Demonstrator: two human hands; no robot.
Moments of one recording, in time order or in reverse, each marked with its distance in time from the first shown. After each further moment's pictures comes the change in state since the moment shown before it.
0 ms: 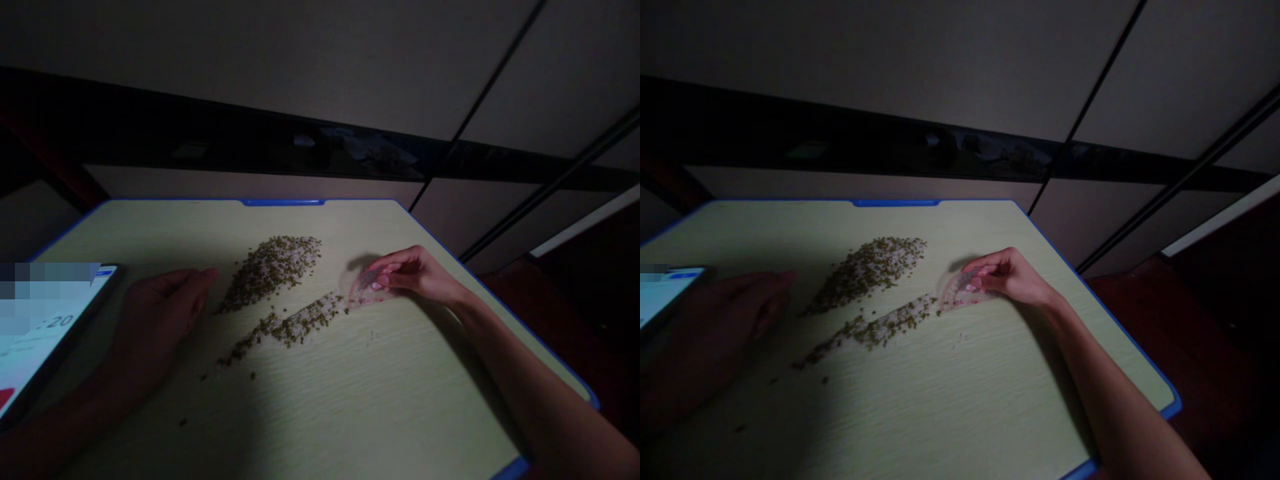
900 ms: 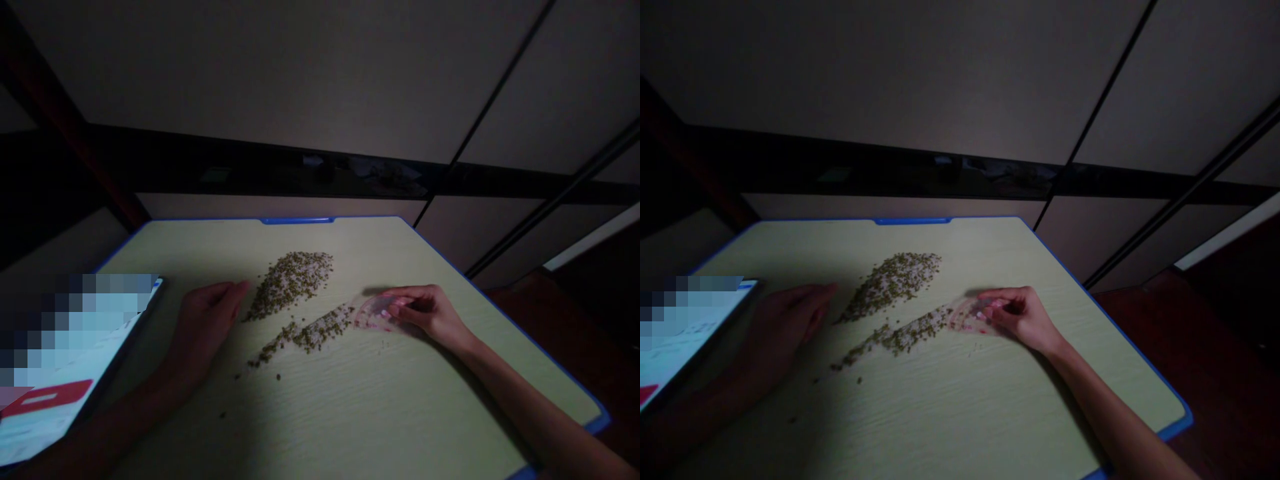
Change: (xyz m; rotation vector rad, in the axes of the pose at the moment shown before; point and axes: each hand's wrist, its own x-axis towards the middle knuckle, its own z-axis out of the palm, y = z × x) left_hand 0.006 -0.015 0.001 -0.091 -0.032 0.106; right_hand -0.031 0.009 0.032 0.013 0.252 -0.009
